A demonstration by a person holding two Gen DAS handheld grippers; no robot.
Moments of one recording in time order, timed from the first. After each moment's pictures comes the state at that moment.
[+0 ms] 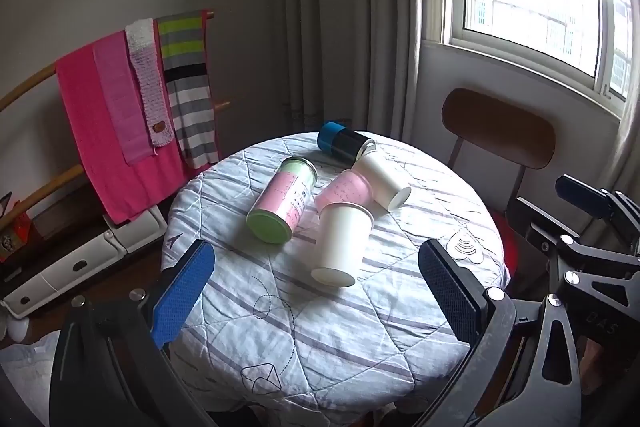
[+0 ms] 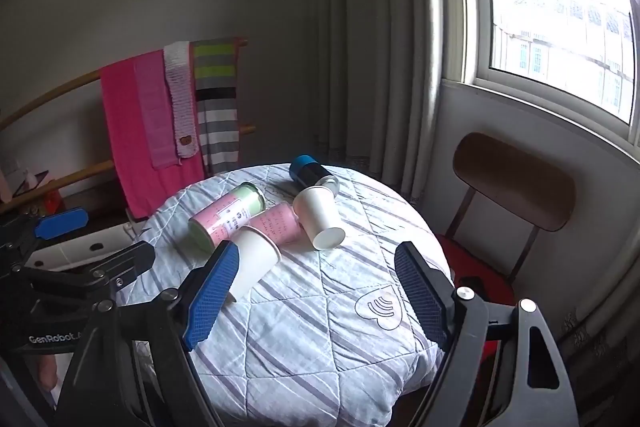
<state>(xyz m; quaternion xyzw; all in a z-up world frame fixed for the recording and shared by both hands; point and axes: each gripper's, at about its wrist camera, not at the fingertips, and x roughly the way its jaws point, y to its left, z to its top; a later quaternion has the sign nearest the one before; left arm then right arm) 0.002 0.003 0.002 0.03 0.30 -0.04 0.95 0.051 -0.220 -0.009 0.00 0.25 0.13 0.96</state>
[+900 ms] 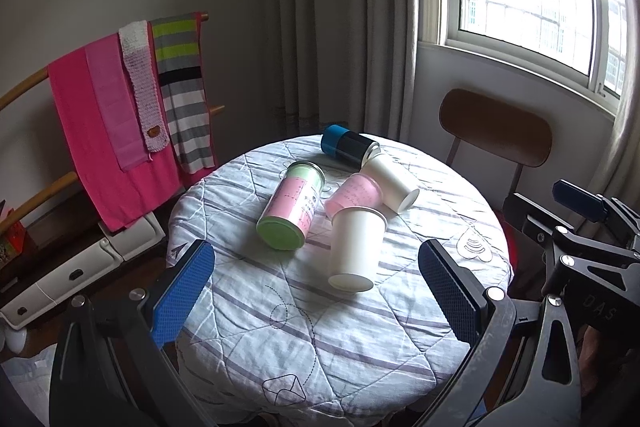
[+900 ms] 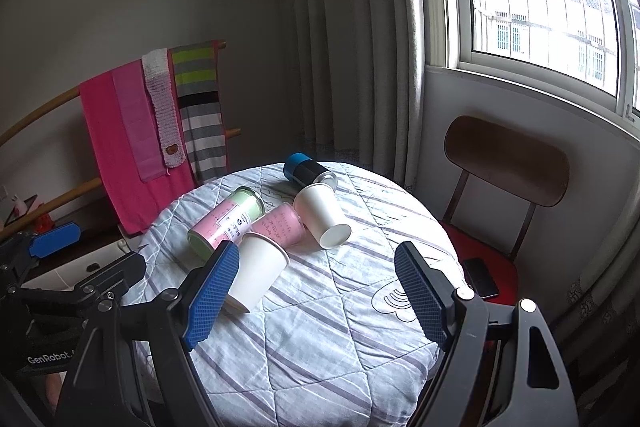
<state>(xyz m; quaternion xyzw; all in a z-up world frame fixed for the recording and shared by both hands) 0.011 0.029 0.003 0.03 0.29 -0.06 0.95 0.053 -0.199 -0.014 0.03 0.26 0.10 0.96</state>
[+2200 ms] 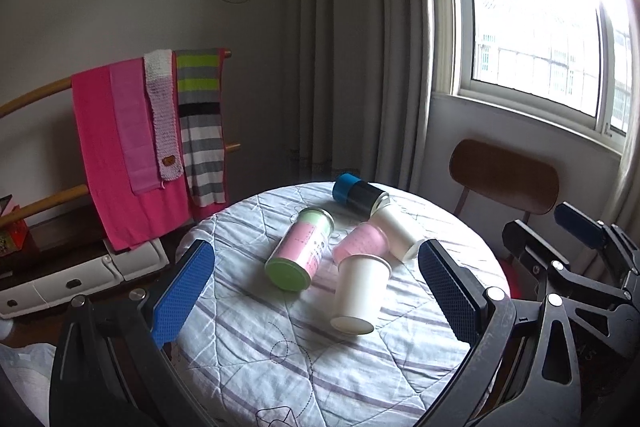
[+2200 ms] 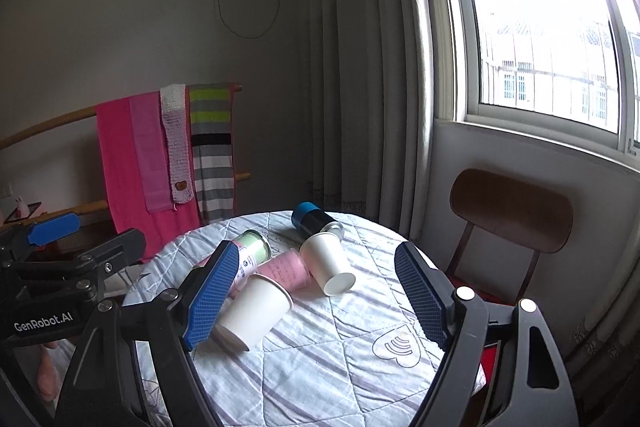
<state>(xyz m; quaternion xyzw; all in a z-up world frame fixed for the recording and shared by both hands) 0.001 0.033 0.012 0.00 0.21 -0.03 0.98 0.039 -0.191 -0.011 0.01 0.15 0.11 0.98</state>
